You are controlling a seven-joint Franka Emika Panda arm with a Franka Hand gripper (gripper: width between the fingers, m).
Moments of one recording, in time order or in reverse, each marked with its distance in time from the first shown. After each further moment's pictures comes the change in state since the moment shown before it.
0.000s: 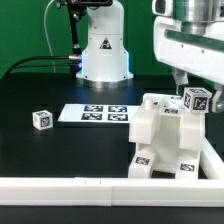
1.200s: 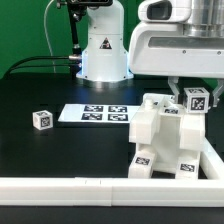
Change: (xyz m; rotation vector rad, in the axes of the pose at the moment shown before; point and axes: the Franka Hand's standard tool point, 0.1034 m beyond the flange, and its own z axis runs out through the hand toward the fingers) arm 0.005 0.006 0.005 -0.043 0.007 -0.790
